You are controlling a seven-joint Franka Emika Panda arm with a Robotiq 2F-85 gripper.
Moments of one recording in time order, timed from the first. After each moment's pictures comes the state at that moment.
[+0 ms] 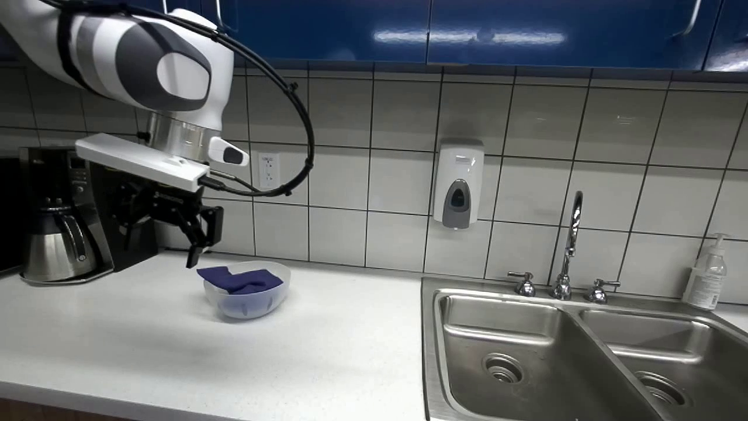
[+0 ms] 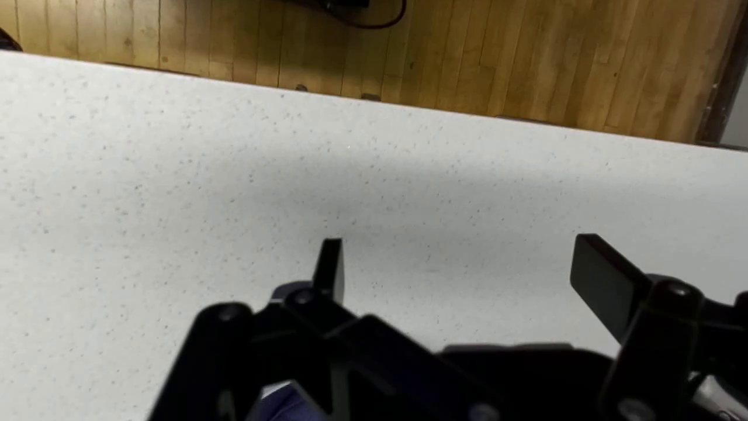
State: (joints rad) arm 0.14 -0.45 -0.07 -2.60 0.25 2.09 -0.28
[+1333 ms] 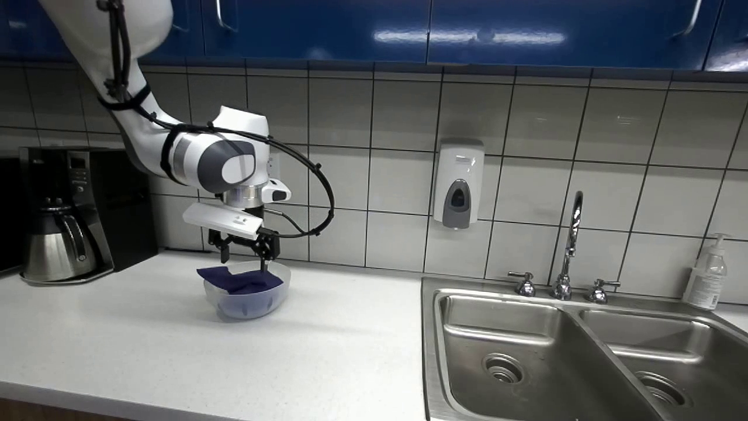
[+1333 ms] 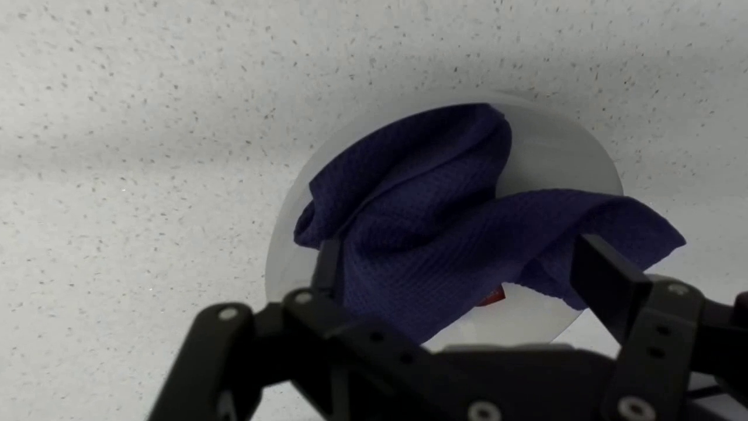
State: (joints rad) arm 0.11 0.14 -0.03 -2.30 0.30 2.65 -0.23
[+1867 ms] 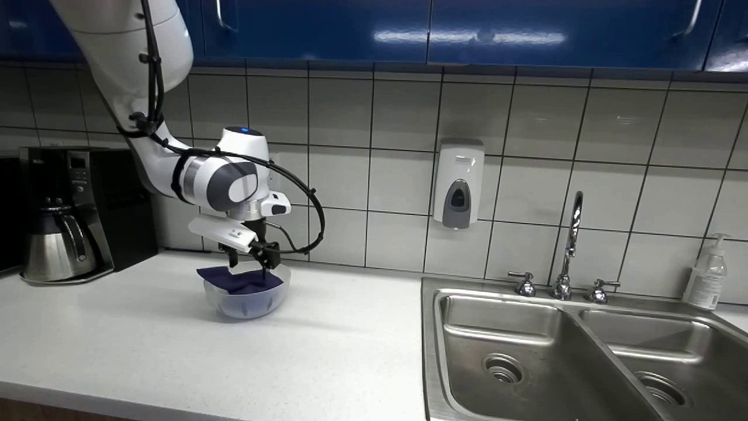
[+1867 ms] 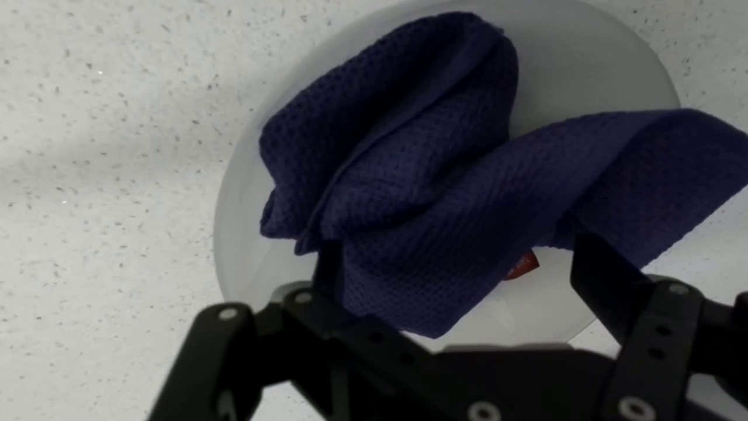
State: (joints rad) arm 0.10 0.30 0.01 -2.19 0.28 2.74 -0.03
